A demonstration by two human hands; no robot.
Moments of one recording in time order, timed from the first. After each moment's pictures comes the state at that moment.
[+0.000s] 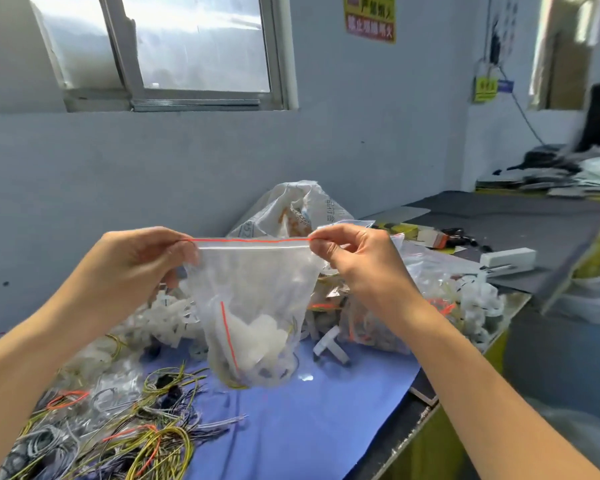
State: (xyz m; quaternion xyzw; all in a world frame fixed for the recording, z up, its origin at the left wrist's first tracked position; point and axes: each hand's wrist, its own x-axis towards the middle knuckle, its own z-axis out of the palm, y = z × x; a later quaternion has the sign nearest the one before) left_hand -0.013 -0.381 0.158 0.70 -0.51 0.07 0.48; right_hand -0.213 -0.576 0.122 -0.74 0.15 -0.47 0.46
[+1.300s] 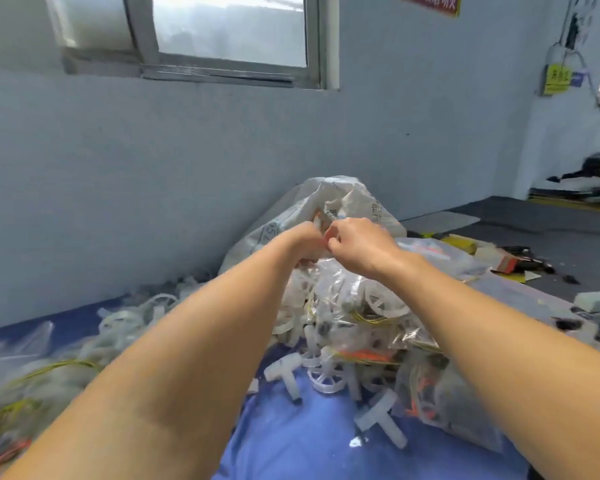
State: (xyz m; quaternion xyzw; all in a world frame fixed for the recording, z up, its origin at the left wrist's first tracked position) left_hand 0.089 -0.692 0.142 0.87 -0.45 -0.09 0.17; right_hand -0.018 -0.737 0.135 -0.92 0.31 -0.23 0.05
